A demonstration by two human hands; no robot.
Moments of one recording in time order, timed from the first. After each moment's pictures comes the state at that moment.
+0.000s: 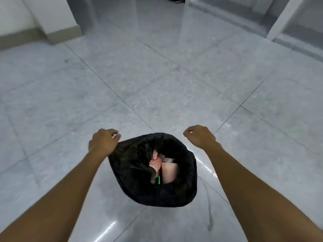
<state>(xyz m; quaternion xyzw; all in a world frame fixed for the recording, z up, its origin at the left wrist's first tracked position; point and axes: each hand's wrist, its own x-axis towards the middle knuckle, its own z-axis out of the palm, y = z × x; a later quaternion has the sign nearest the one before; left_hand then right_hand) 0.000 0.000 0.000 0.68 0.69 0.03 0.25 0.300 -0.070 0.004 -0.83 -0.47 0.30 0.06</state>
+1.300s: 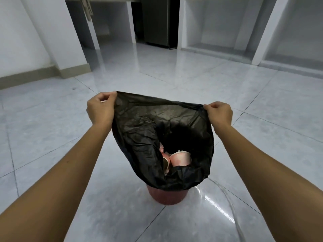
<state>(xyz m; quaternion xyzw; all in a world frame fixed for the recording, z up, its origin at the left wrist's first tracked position) 0.010 -0.004 -0.028 0.51 0.56 0.58 0.29 0.313 -0.089 -0.058 -0.78 -0.30 0.14 0.53</state>
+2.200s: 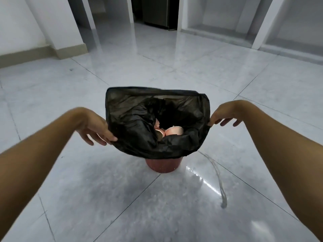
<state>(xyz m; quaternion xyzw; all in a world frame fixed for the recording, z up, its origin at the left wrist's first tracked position) -0.050 -0.075 -0.030 0.62 0.60 -0.24 0.44 0.343 -0.171 -0.037 -0.82 -0.43 0.37 -0.01</state>
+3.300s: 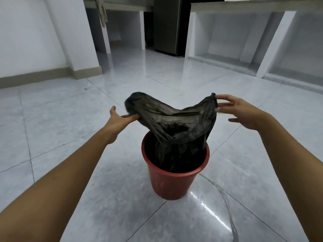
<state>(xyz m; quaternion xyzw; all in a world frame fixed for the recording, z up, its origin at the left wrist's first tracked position) -0.019 -0.042 -0.039 0.54 0.55 0.37 0.52 0.346 -0.152 0.022 -0.70 -0.49 0.37 0.36</state>
